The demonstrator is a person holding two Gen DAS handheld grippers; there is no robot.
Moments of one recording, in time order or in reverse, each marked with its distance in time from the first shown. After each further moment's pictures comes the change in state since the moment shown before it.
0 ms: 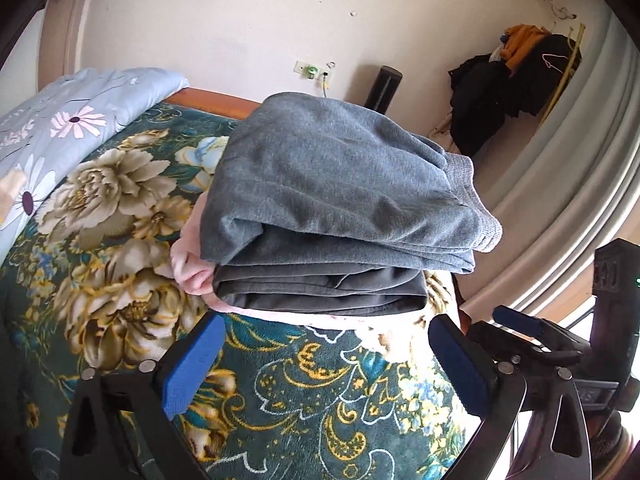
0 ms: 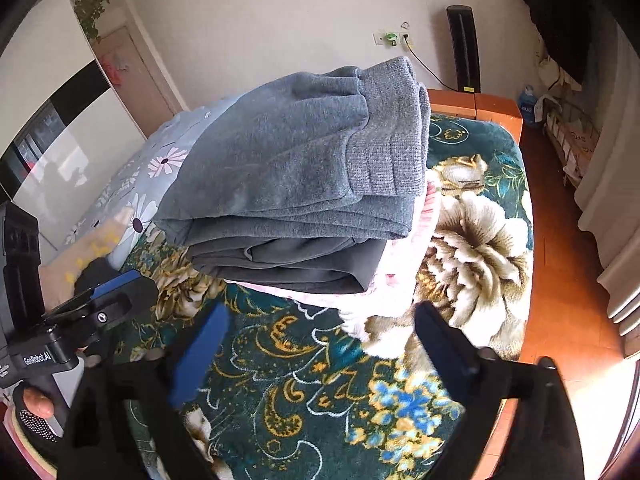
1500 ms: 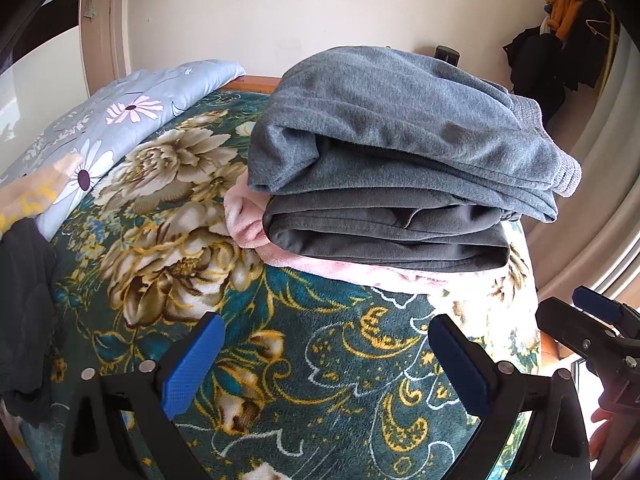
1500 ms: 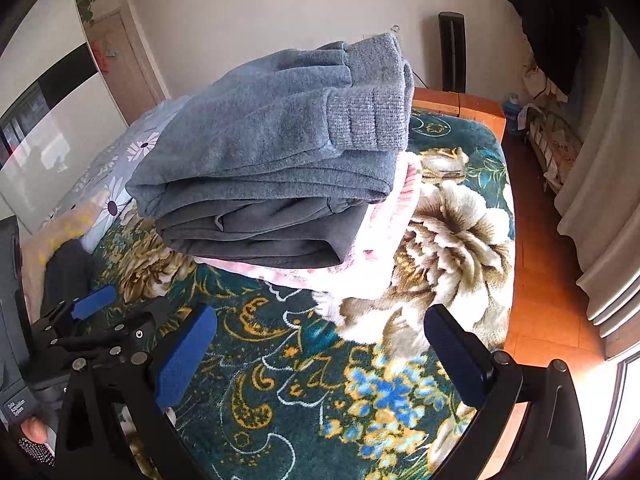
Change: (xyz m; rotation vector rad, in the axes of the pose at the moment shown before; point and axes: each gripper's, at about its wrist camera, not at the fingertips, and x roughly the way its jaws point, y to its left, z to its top) left arm 0.030 -0.006 -0.045 0.027 0.039 0.279; right arm 0.009 -0.002 -0.020 -0.034 0.006 -0.098
